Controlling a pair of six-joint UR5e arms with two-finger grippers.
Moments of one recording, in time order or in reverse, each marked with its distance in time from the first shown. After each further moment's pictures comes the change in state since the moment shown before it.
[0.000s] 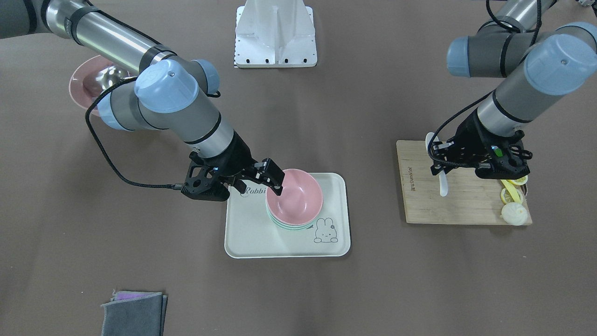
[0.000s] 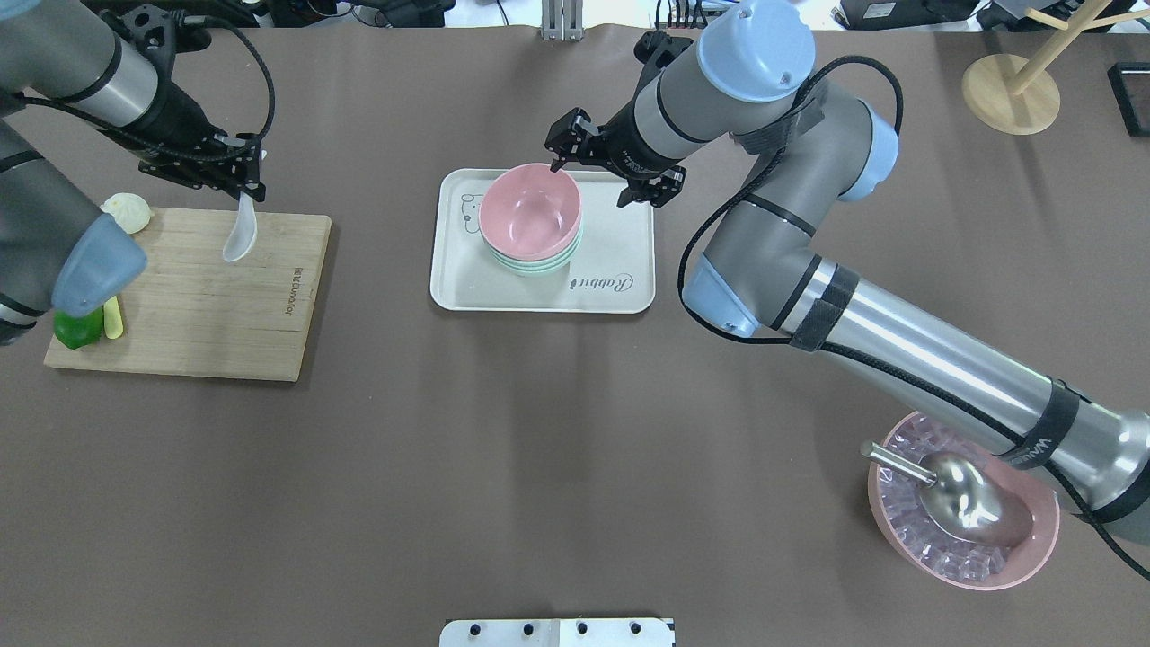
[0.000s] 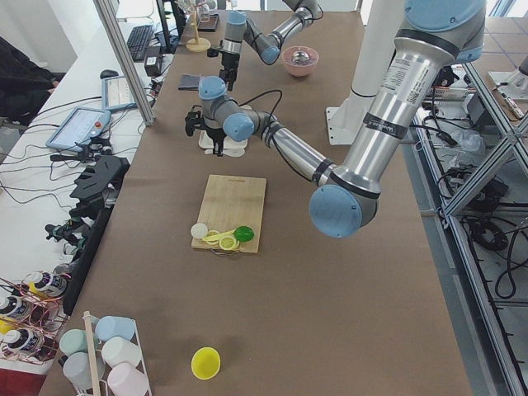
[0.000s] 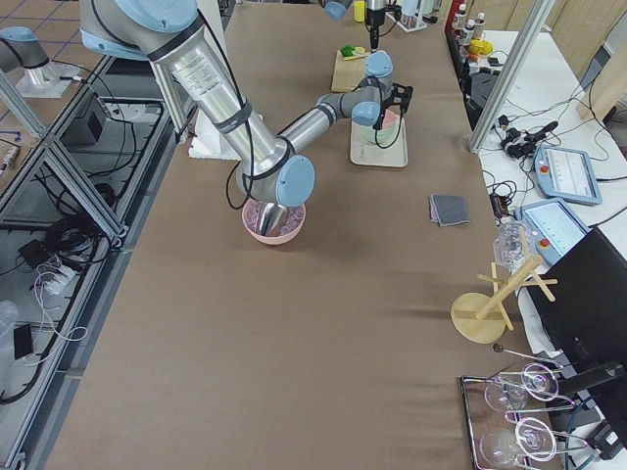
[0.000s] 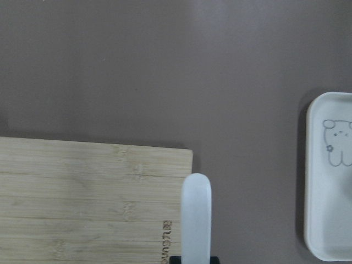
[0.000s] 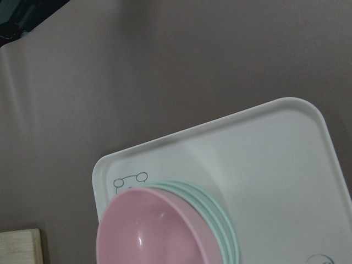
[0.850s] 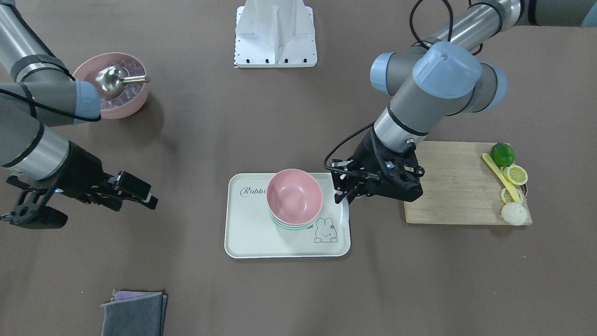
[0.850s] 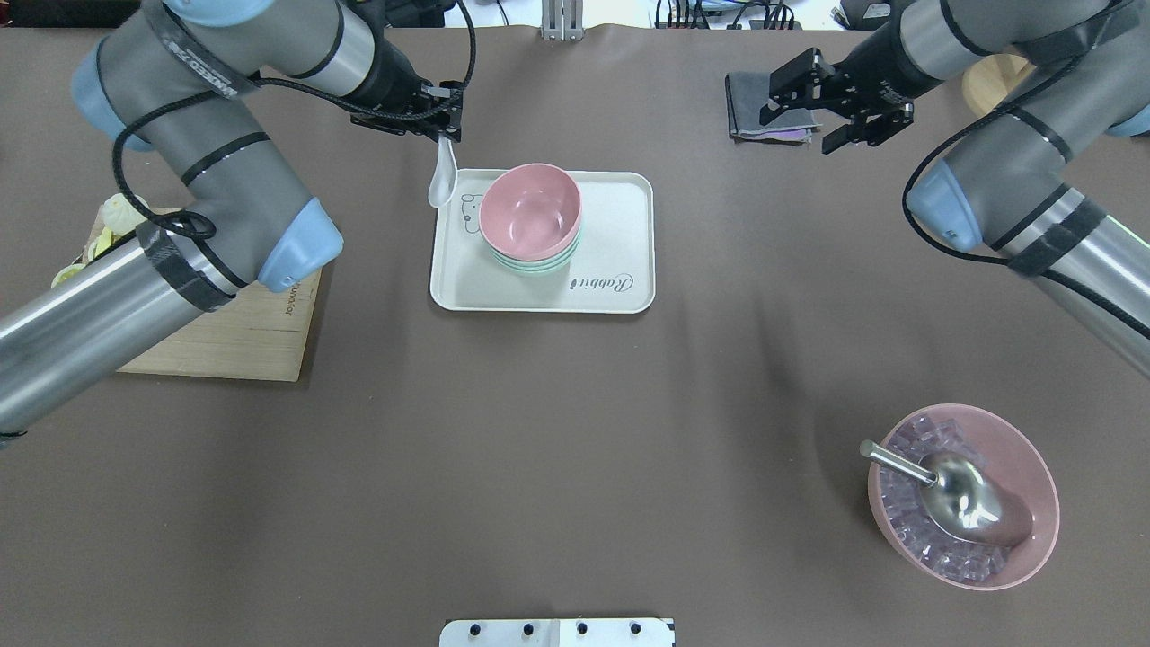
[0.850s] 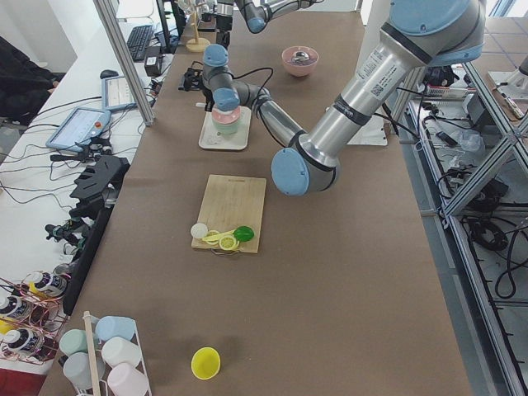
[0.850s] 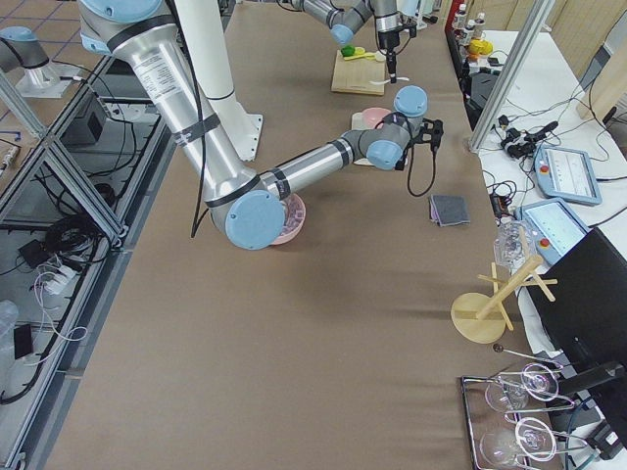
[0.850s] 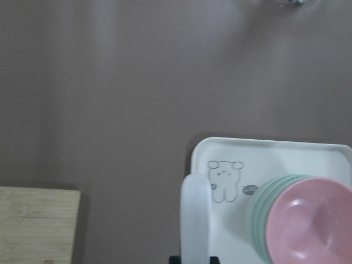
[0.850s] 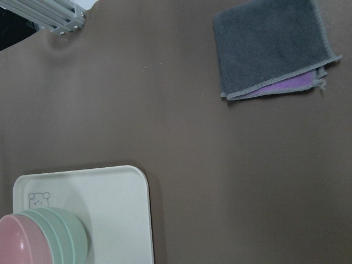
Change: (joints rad) left arm 0.158 -0.298 0.257 -0.333 0.202 -0.179; right arm 0.298 -0.266 0.101 -0.004 0.310 -0.360
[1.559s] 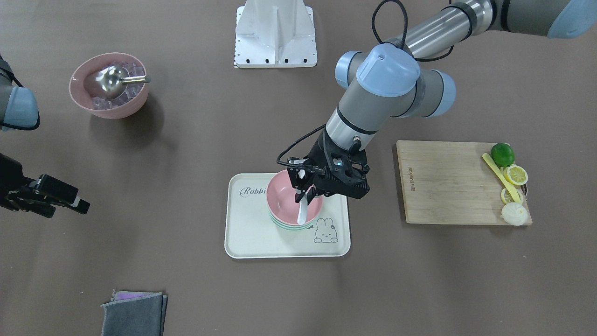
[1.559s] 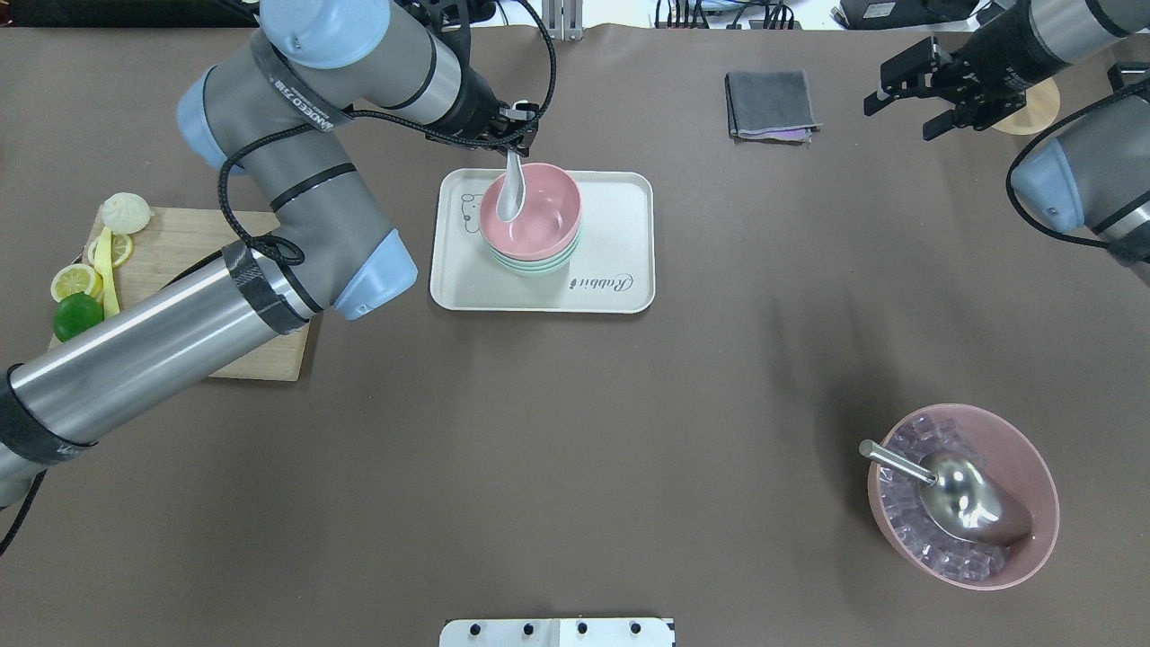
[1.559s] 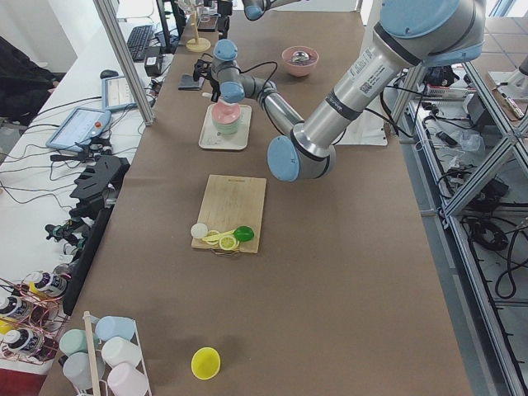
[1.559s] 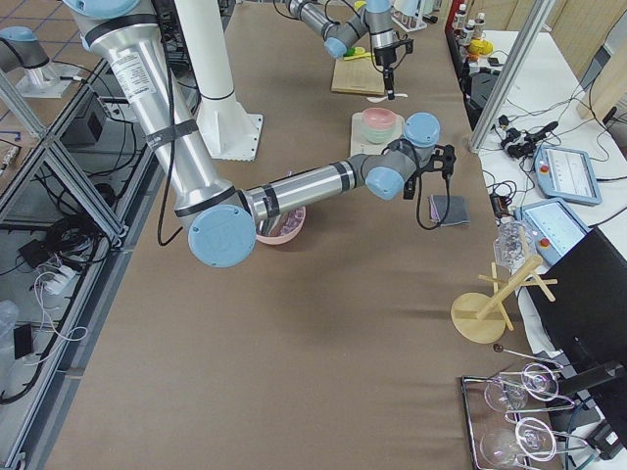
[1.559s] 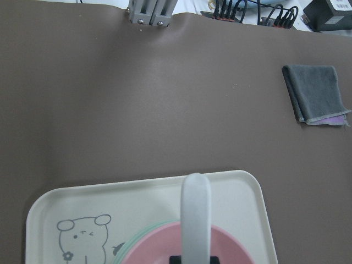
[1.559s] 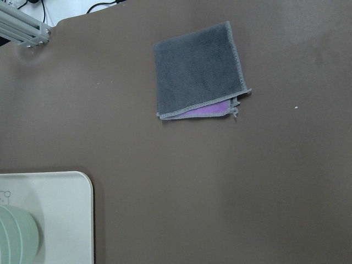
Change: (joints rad) left arm 0.072 -0.080 0.058 -0.032 0.064 -0.008; right arm 0.116 -0.104 -0.006 -0.004 0.077 -0.176
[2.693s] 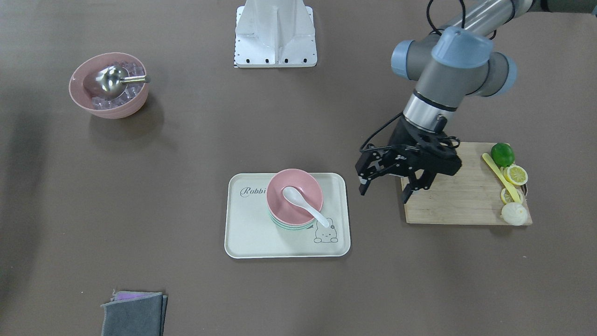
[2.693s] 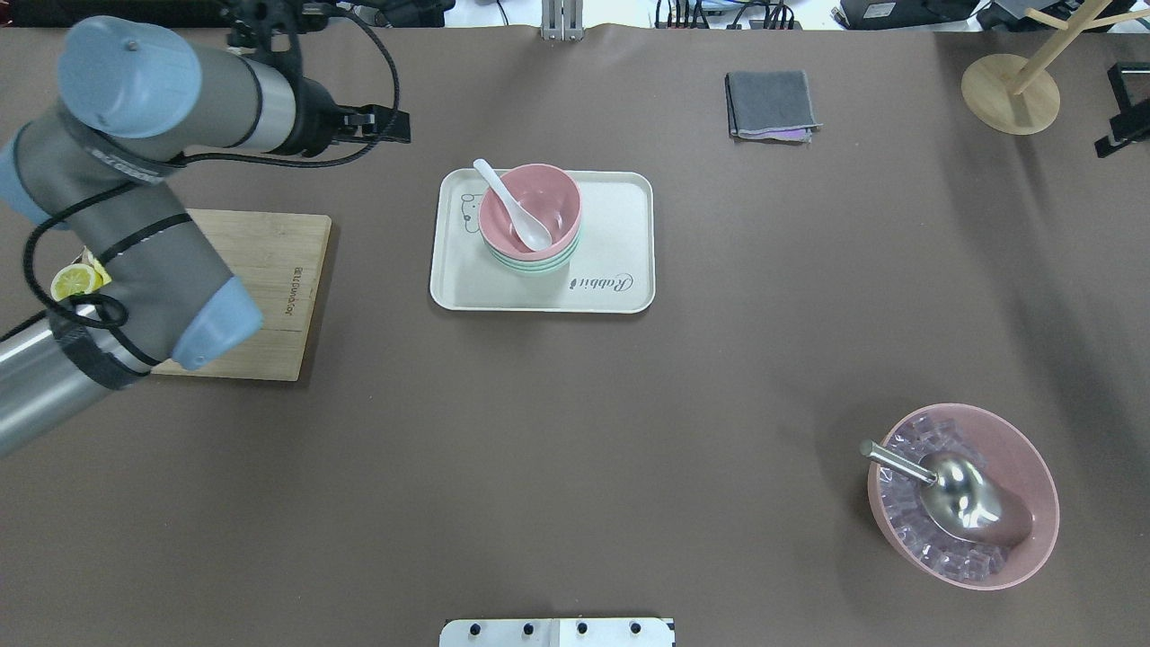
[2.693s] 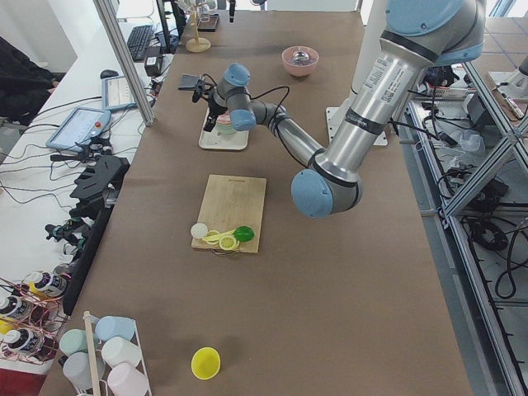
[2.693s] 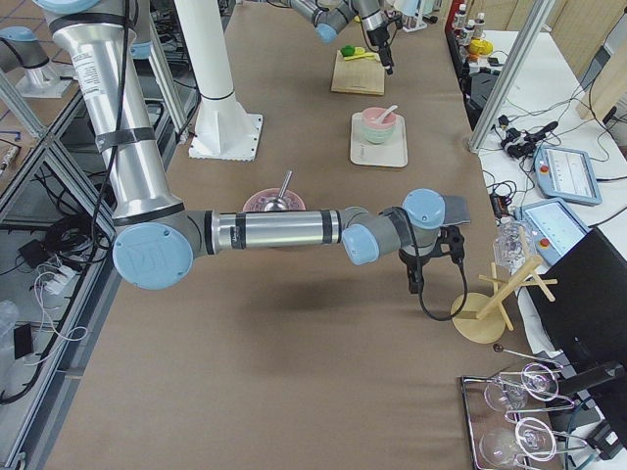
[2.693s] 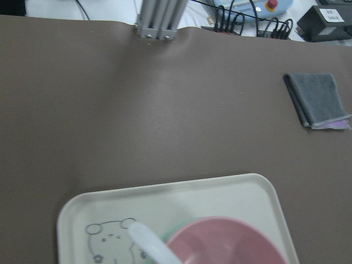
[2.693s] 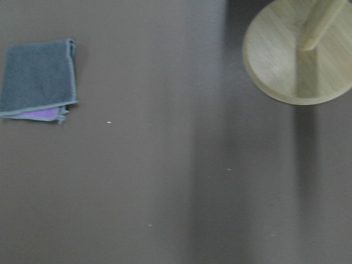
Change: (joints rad) left arm -0.102 0.356 -0.281 -0.020 0.155 0.078; right arm 0.243 -0.184 -0.078 -0.311 -0.166 -0.771
